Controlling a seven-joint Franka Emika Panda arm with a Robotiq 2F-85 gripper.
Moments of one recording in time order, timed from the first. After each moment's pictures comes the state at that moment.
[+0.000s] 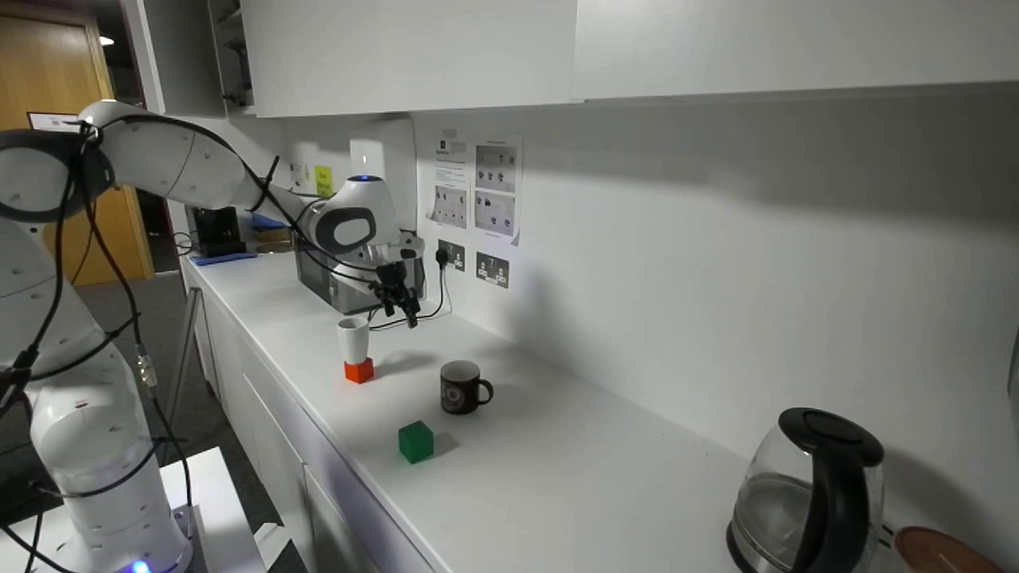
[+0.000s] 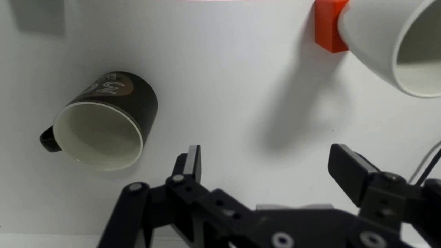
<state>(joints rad) 0.05 -0.21 0.01 -2.28 0.03 2.30 -0.06</state>
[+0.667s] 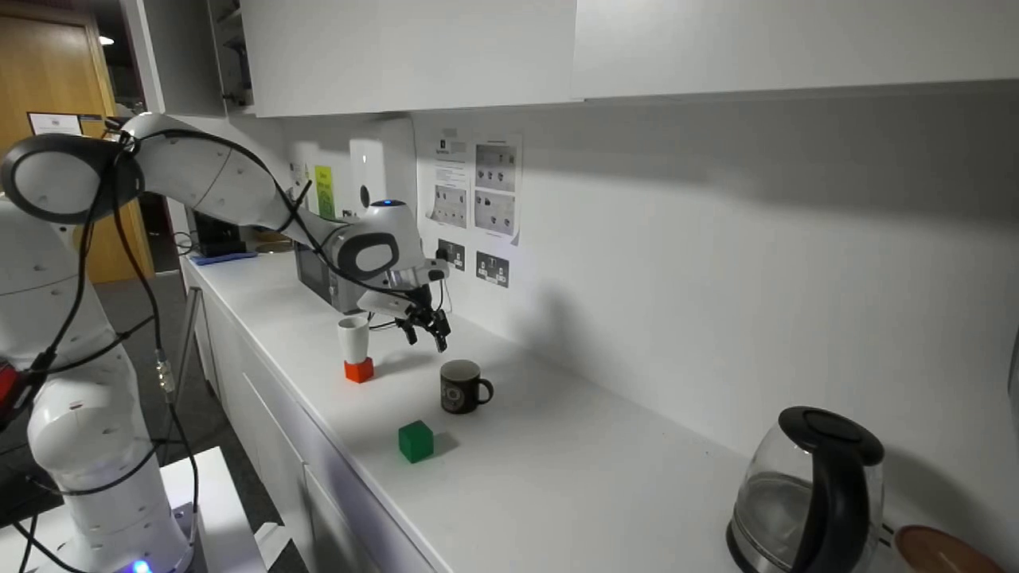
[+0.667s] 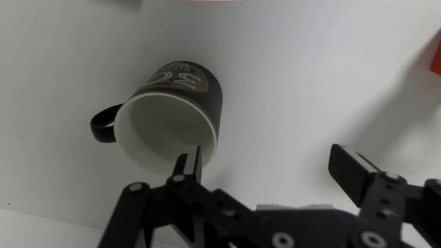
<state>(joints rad) -0.01 -0.10 -0.06 -2.28 -0.05 2.42 -0.29</state>
